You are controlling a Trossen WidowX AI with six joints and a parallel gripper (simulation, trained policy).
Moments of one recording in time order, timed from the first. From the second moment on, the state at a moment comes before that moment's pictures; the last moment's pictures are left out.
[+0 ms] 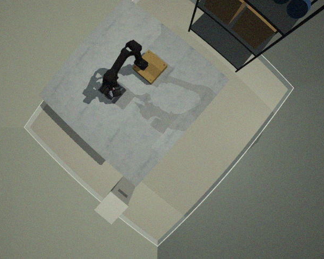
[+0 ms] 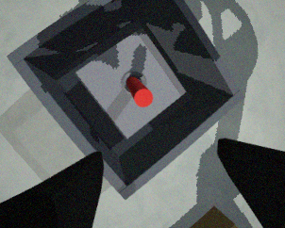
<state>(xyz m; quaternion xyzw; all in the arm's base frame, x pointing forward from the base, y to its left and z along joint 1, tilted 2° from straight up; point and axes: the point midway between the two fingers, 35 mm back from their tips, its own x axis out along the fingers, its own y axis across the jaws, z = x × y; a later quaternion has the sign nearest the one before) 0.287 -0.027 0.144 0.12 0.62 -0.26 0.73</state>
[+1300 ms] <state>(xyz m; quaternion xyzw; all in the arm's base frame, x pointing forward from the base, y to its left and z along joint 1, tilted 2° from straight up) 0.266 -0.019 0.143 0.12 0.63 -0.24 0.73</state>
